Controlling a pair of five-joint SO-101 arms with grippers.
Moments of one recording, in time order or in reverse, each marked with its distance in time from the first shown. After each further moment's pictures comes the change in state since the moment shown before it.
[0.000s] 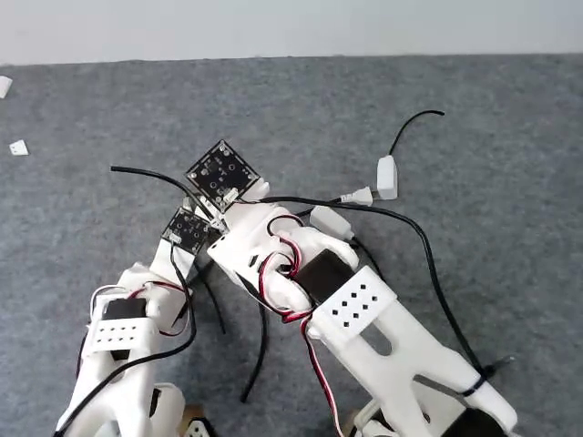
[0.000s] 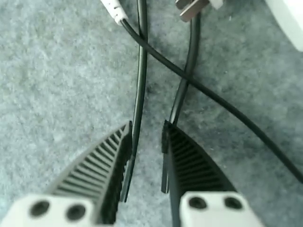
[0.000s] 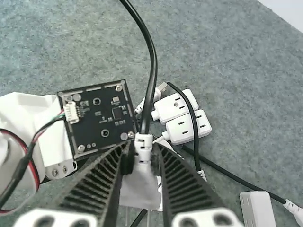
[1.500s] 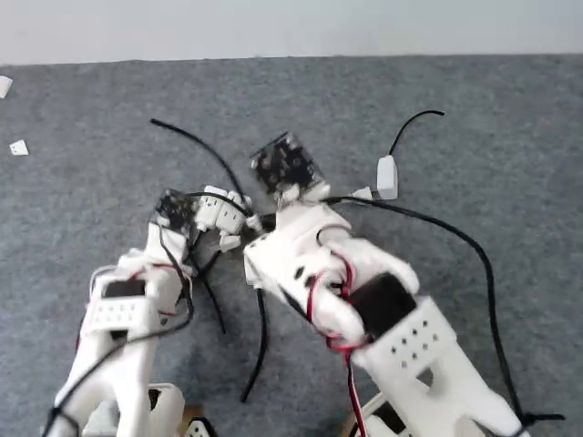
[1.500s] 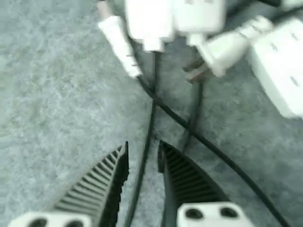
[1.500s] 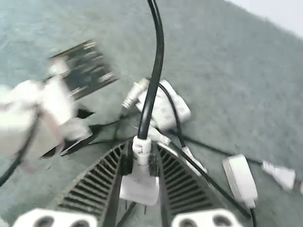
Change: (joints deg) left arm -1.2 12.9 -11.2 -0.1 8.7; right arm 2.8 -18.5 0.0 14.2 -5.5
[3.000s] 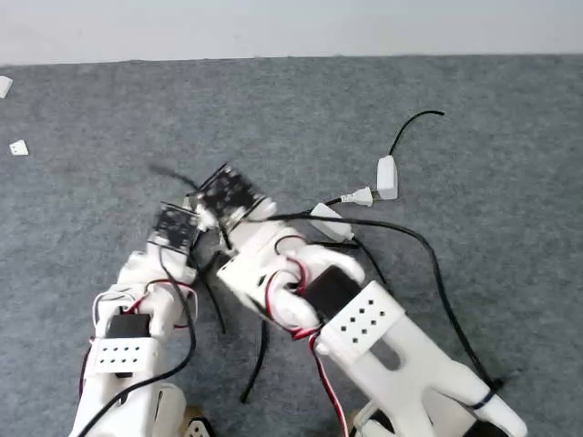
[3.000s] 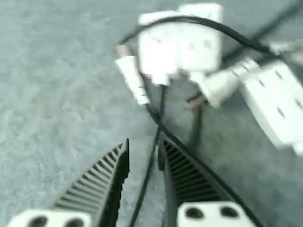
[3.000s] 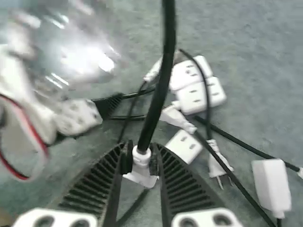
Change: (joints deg) left arm 1.1 -22.5 16.4 -10.5 6.0; right arm -2.4 11.3 5.5 -8.7 2.6
